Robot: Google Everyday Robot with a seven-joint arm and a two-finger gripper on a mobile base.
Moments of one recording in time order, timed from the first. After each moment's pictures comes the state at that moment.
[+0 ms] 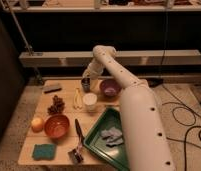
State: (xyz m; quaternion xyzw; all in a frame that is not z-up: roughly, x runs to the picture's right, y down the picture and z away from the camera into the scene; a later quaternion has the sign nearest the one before) arm -0.064 -0.065 0.925 -0.23 -0.27 -0.18 0.92
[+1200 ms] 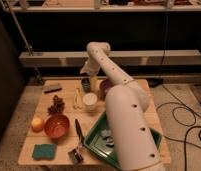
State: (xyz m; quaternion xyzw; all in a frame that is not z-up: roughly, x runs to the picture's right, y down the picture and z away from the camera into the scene) arm -0.071 -0.069 0.955 -0.24 -0.23 -0.21 0.92
